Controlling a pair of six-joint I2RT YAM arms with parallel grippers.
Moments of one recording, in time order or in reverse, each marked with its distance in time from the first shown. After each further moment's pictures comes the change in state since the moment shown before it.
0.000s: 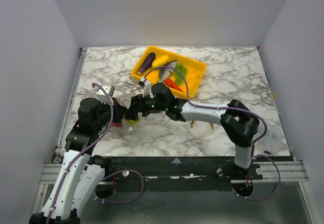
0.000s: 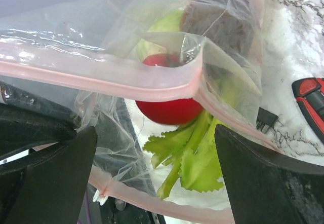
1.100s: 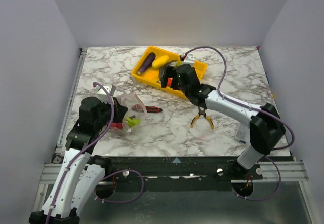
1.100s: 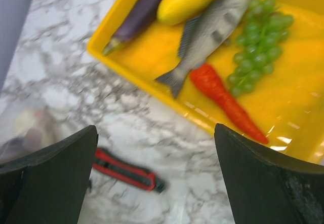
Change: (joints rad) left arm 0.000 0.009 0.000 0.000 0.003 0.000; right arm -0.204 -0.299 -0.085 -0.295 0.719 -0.084
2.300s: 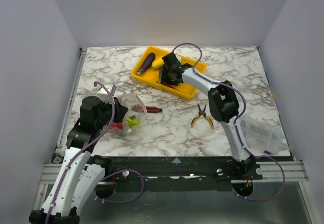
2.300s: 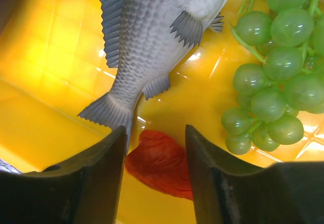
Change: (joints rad) left arm 0.000 0.018 0.000 0.000 0.002 0.000; right arm -0.174 0.758 0.802 -0.552 -0.187 0.108
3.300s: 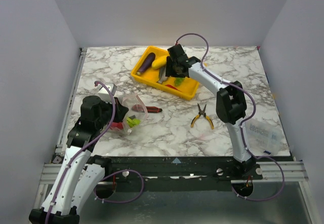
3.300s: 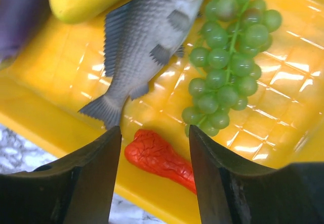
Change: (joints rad) left arm 0.000 0.012 0.000 0.000 0.007 0.000; right arm -0.027 -0.118 -0.010 -0.035 0.089 -0.131
